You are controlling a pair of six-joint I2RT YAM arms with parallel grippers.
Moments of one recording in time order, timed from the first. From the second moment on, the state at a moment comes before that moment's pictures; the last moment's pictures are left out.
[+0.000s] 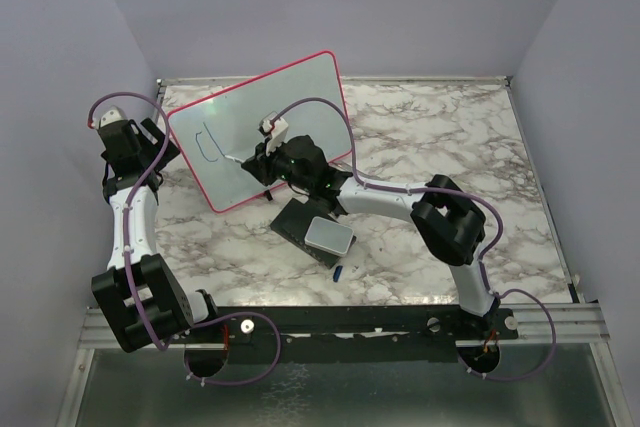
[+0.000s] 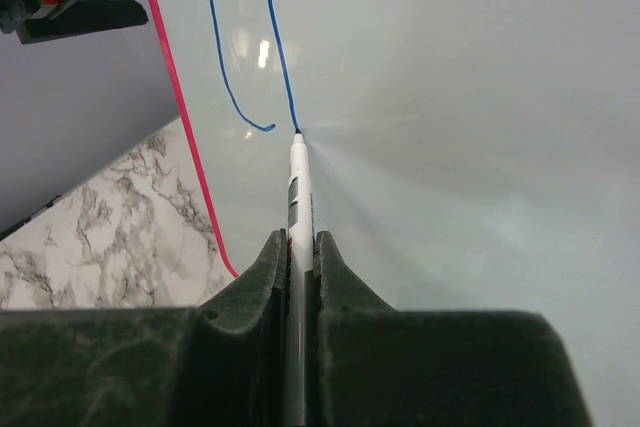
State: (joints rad) left arm 0.39 1.26 0.94 -0.20 0.06 -0.38; right arm 0.97 2.06 1.47 0.48 -0.03 0.21
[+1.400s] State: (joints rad) left arm 0.39 1.26 0.94 -0.20 0.06 -0.38; right arm 0.97 2.05 1.48 0.49 0.05 0.19
